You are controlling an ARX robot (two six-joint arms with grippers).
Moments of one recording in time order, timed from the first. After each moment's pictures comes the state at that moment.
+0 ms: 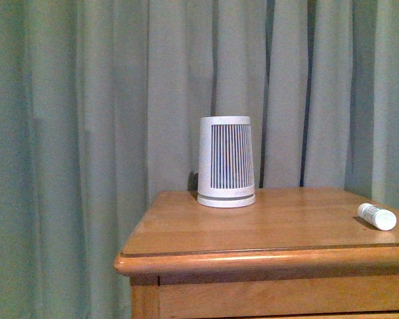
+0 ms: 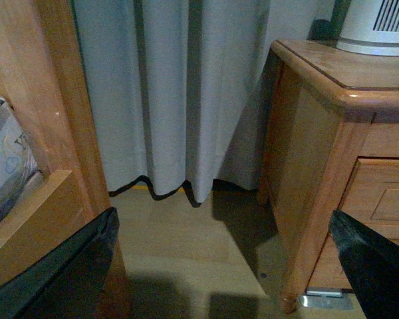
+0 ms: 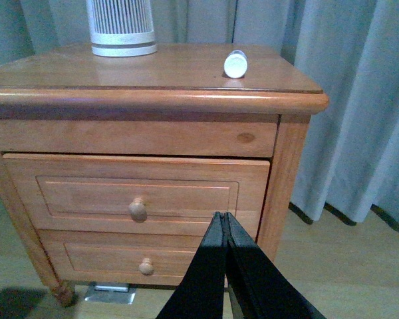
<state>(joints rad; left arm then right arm) 0.00 0.00 0.01 -0.01 0.00 0.00 0.00 0.01 0.01 0.00 0.00 0.00</state>
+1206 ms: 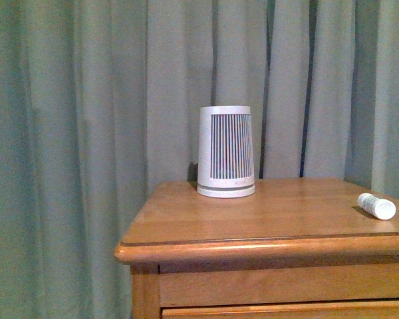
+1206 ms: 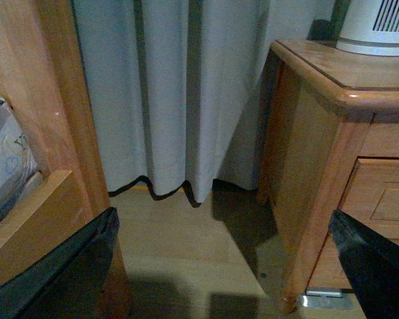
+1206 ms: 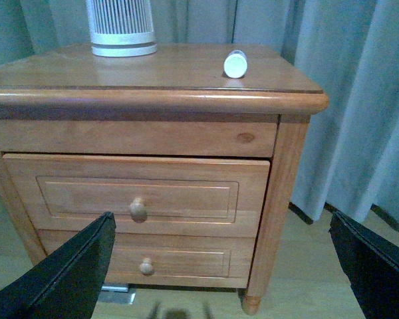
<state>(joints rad) 0.00 0.00 0.01 -0.01 0.00 0.00 0.00 0.01 0.01 0.00 0.00 0.00</state>
